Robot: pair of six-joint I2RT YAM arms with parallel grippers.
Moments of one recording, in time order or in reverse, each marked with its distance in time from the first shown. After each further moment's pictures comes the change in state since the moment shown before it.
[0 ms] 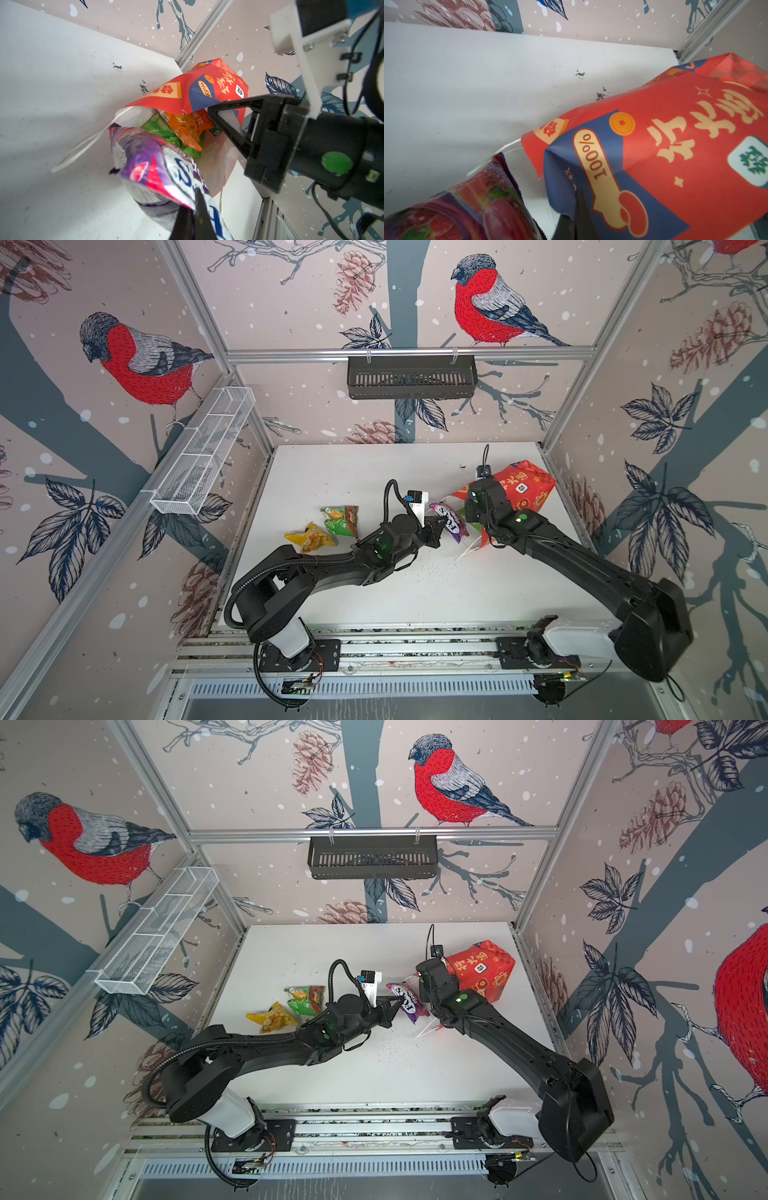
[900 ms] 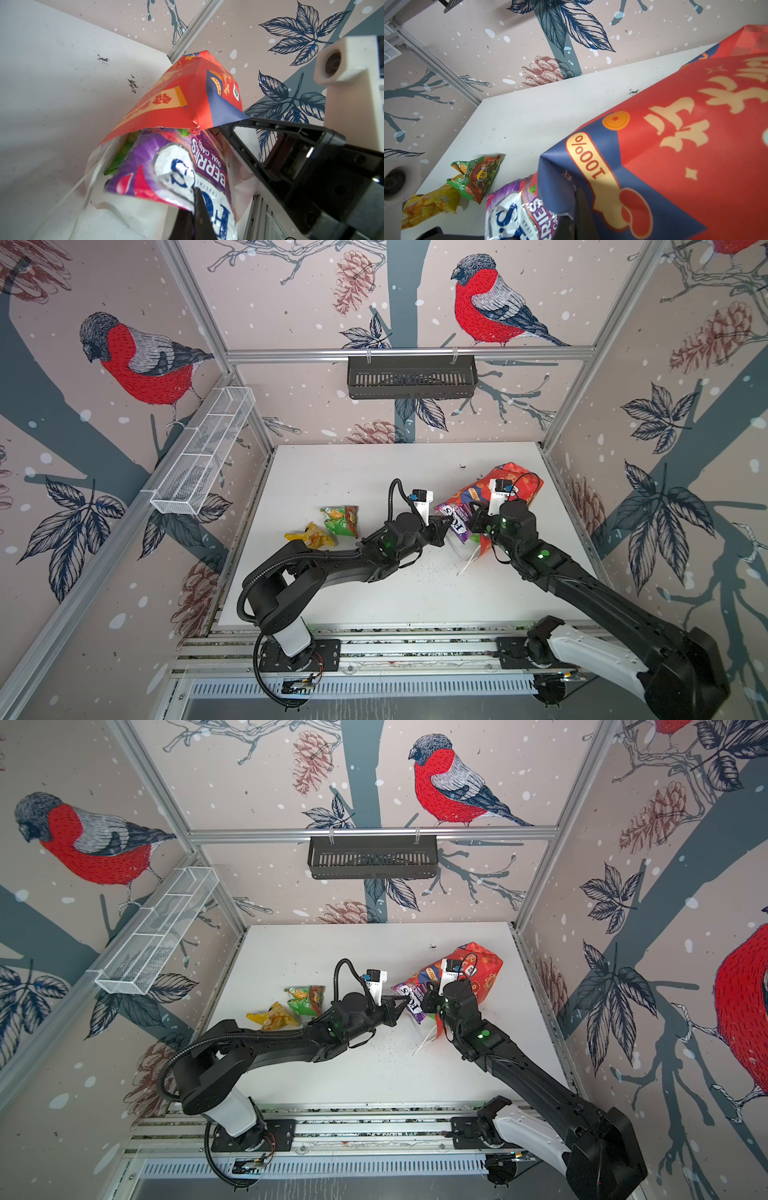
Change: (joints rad) left arm 0.004 0.063 0.032 0.047 0.055 -0.036; right arm -0.050 -0.318 -0.369 0.461 -0.313 0.156
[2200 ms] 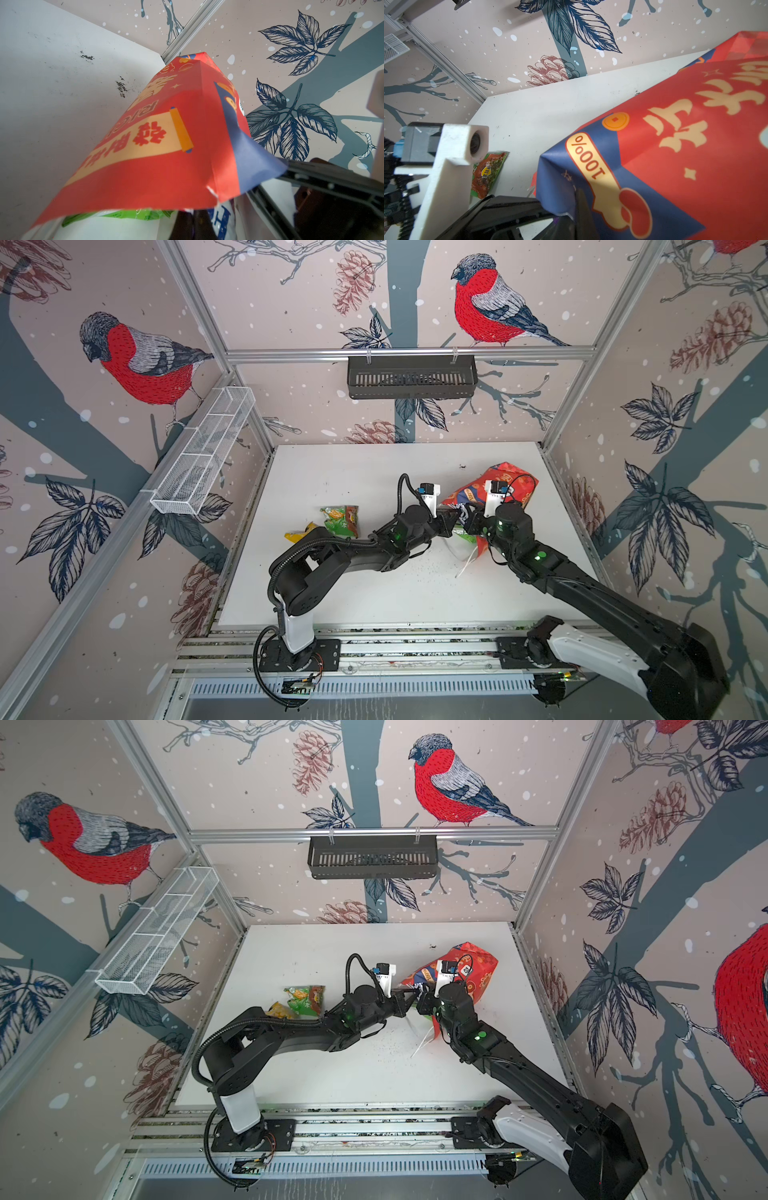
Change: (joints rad) left arm 0.024 0.174 0.132 0.084 0.056 -0.050; right arm 0.043 0.004 -0.008 0.029 0.024 0.012
